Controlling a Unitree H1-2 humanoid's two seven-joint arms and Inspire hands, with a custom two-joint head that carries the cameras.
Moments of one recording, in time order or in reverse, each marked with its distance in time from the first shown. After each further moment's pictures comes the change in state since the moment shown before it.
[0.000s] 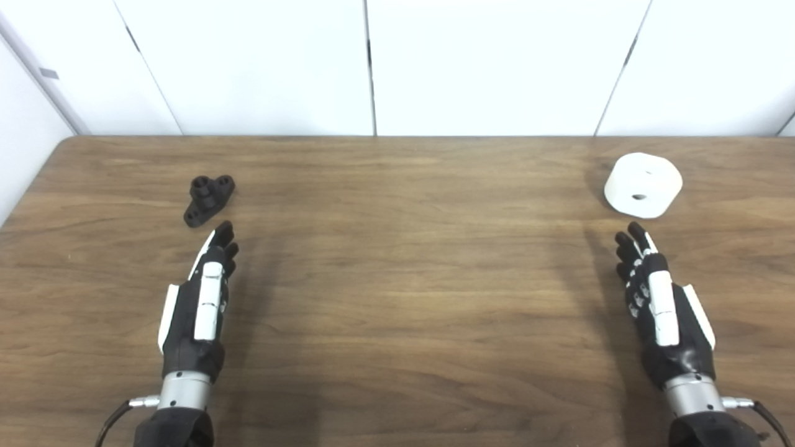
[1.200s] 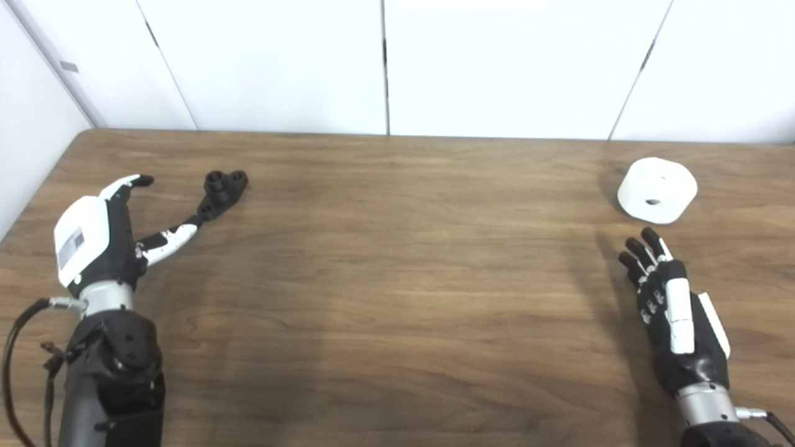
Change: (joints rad) left arm -0.289 0.230 0.040 0.114 0.911 0.320 -0.038; right arm 0.010 -0.011 -0.013 0.019 0.040 -0.031 0.012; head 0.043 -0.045
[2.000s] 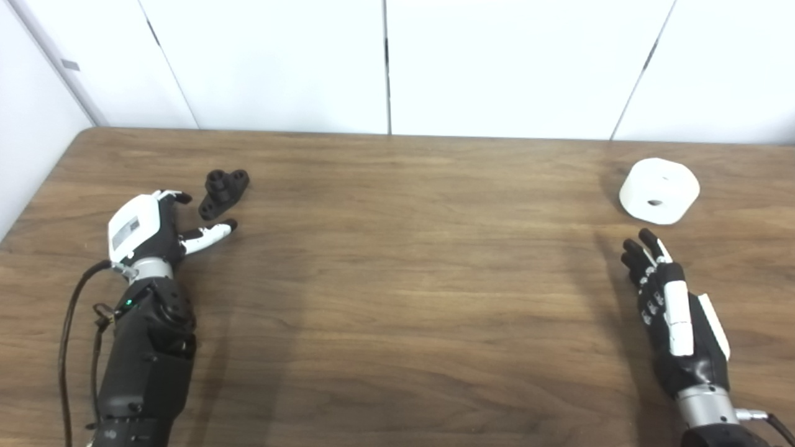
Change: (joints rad) left arm -0.152 0.042 -0.120 0.381 0.015 -0.004 0.070; right arm 0.004 0.000 0.006 0.010 -0.026 -0.024 -0.001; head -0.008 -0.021
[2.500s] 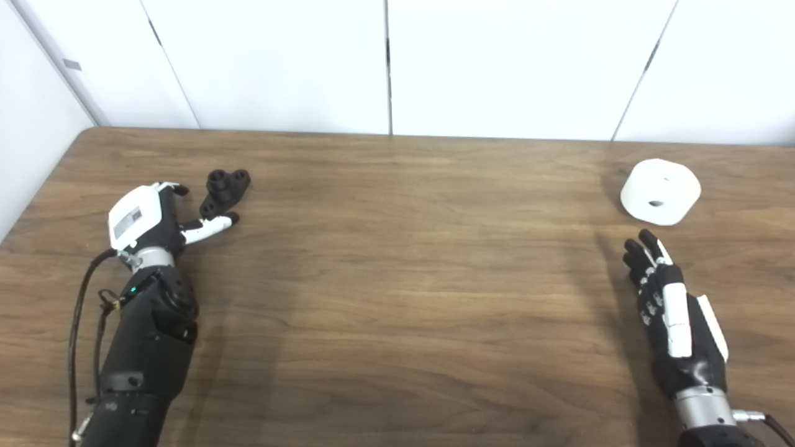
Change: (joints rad) left arm -0.066 0.038 -0.062 0.142 -0.084 -0.014 0.119; right arm 0.001 0.002 0.010 0.015 0.000 -0.028 -0.011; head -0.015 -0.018
